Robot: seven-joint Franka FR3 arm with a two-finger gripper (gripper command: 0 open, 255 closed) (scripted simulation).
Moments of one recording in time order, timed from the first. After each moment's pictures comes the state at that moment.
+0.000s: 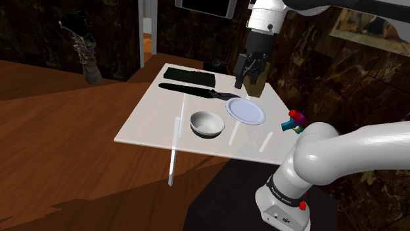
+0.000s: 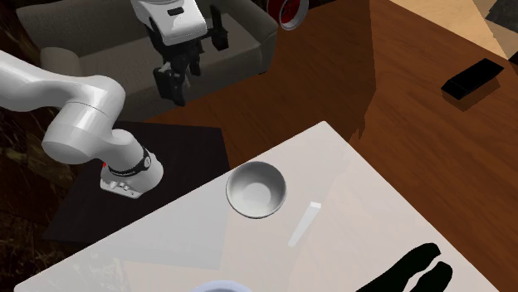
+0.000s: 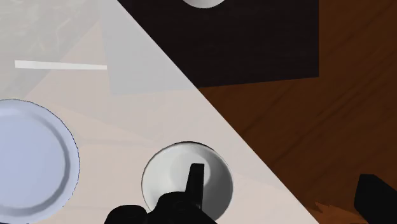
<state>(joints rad) 0.00 -0.82 0.02 -2.36 0.06 1.49 0.15</state>
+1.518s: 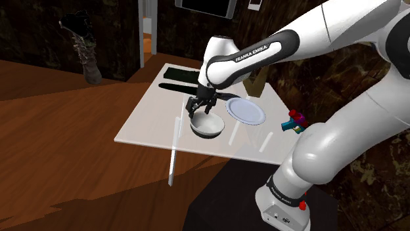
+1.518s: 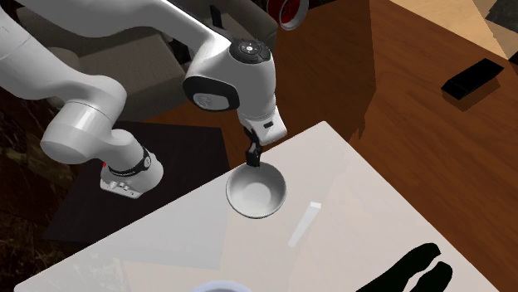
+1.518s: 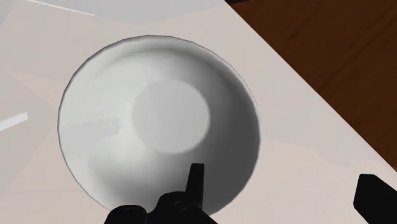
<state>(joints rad) -0.04 -0.26 0.06 -2.56 0.06 2.36 0.21</state>
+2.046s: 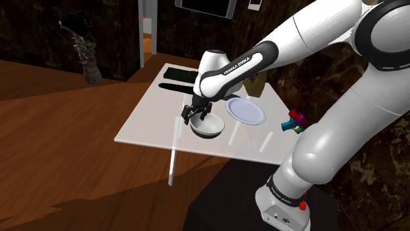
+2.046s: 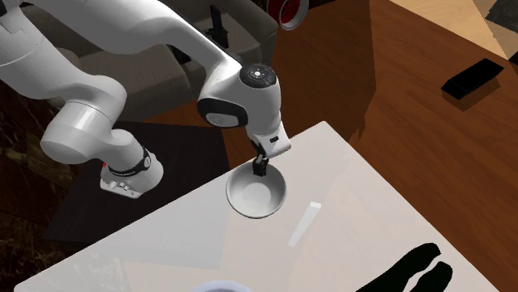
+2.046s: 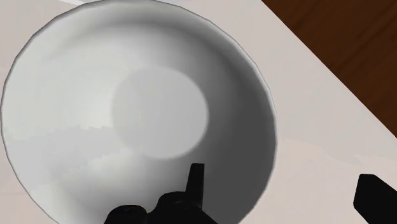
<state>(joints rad) -0.04 -0.12 0.06 -2.57 0.06 2.53 0.22</state>
